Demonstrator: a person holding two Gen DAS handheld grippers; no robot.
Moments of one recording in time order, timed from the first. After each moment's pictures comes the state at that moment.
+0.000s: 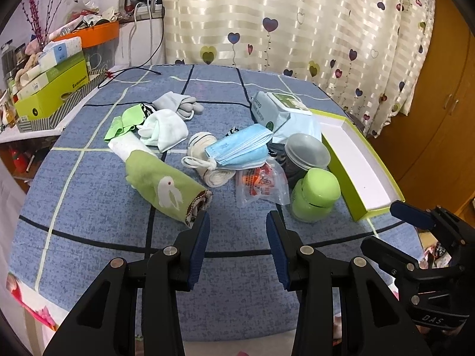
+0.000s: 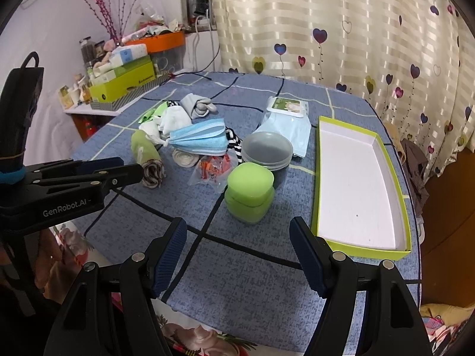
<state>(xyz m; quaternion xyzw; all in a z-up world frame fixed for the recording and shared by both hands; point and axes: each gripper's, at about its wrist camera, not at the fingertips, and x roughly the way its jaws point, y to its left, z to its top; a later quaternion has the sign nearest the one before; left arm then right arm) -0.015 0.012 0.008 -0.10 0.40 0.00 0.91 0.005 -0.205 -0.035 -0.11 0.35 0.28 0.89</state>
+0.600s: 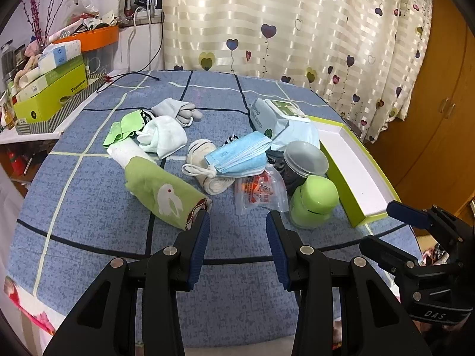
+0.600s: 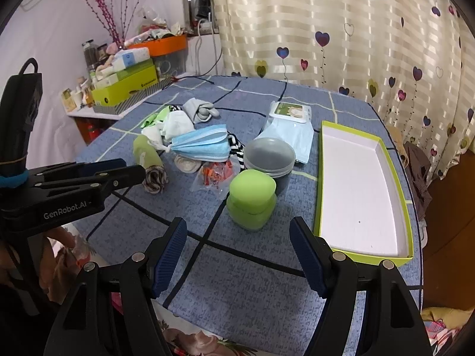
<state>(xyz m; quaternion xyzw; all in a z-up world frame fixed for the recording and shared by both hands) -0.013 0.017 0.007 -0.10 0.39 0.00 0.92 0.008 -0.201 -0.031 -0.10 0.34 0.29 0.89</state>
